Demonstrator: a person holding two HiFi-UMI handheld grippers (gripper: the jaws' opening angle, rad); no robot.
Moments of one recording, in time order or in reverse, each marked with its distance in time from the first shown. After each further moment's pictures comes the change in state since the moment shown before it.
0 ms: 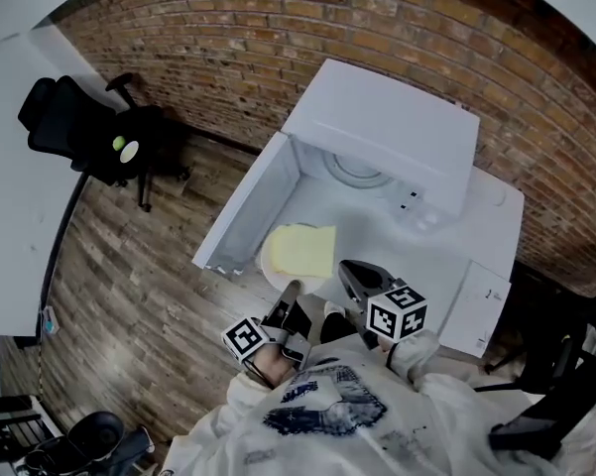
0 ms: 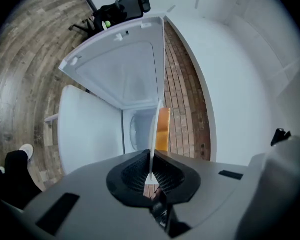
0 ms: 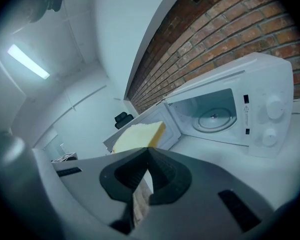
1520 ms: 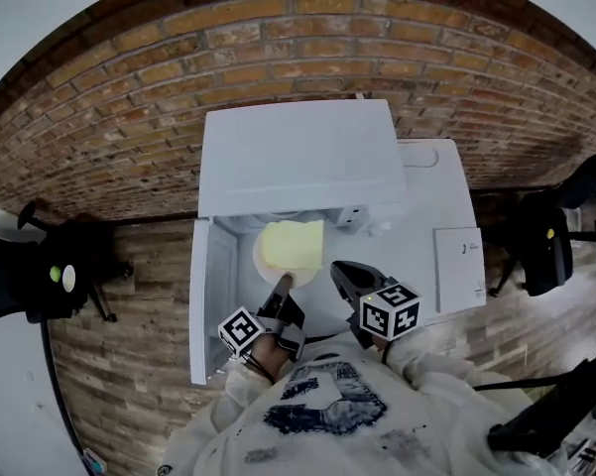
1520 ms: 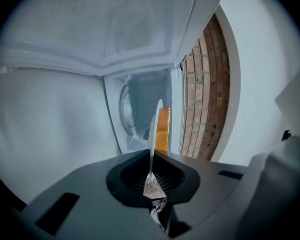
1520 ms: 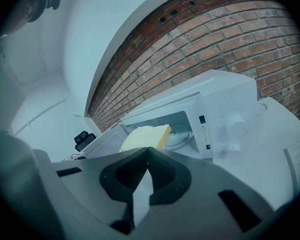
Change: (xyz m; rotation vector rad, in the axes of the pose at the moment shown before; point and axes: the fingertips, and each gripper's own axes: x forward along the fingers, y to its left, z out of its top) left arm 0.166 0.013 0.010 -0.006 0.480 0.029; right arm -0.002 -0.087 0.059 0.177 -0.211 -0.415
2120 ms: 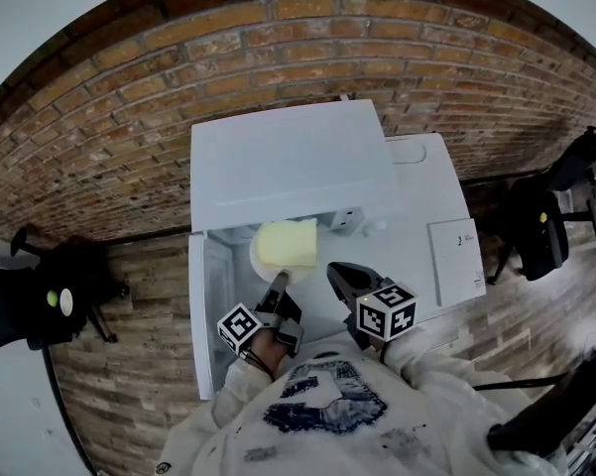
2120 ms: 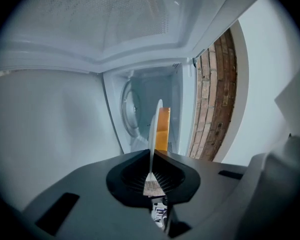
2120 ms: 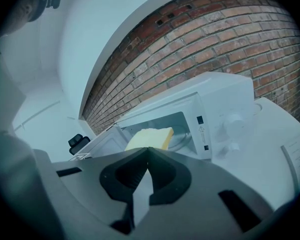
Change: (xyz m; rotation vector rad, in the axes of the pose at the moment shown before) left arm 0.017 0.026 0.021 0.035 0.057 0.070; right arm 0.007 -0.003 0.001 0.024 -0.039 -0.059
